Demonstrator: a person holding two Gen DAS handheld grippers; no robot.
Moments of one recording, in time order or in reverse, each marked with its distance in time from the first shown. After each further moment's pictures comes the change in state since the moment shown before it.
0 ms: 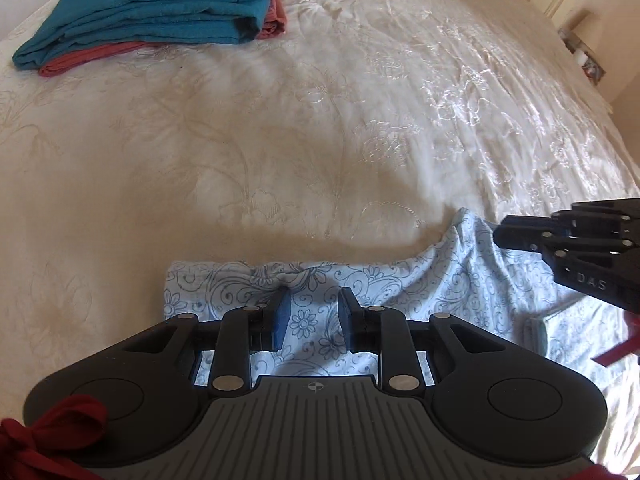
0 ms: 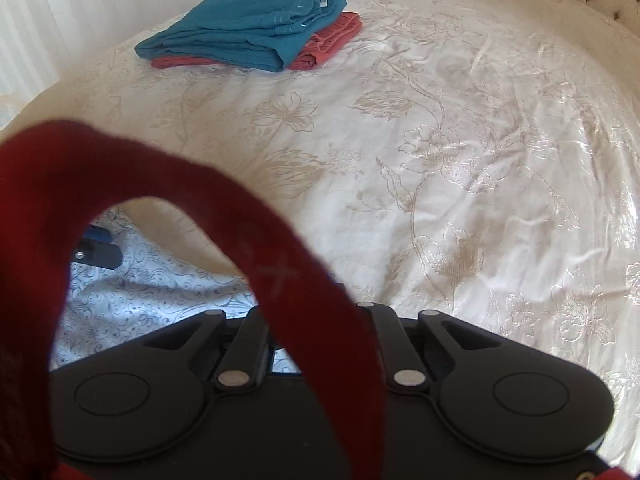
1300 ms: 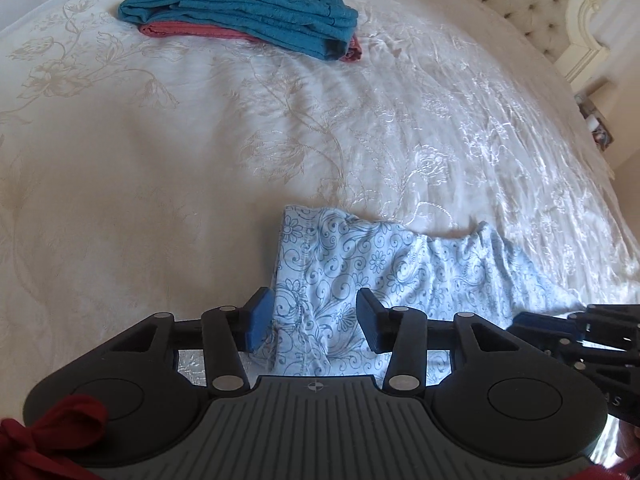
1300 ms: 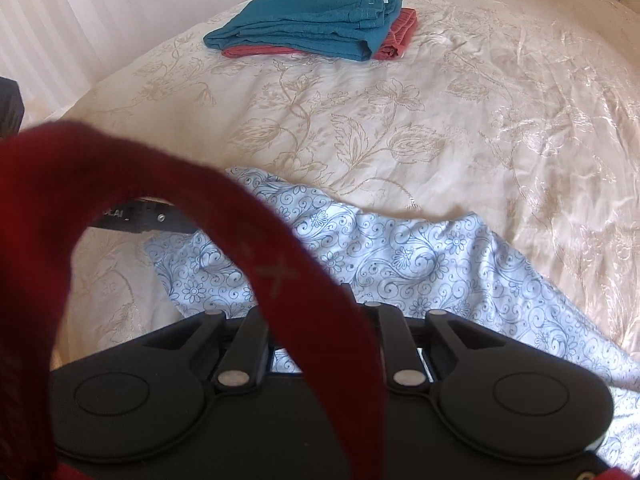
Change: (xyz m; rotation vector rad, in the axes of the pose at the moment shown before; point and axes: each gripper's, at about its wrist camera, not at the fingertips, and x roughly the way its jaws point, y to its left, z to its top) left arm -0.057 0.064 -0.052 -0.194 -0.079 -0.046; right arm -0.040 0.102 -0.018 0.055 0.037 0.037
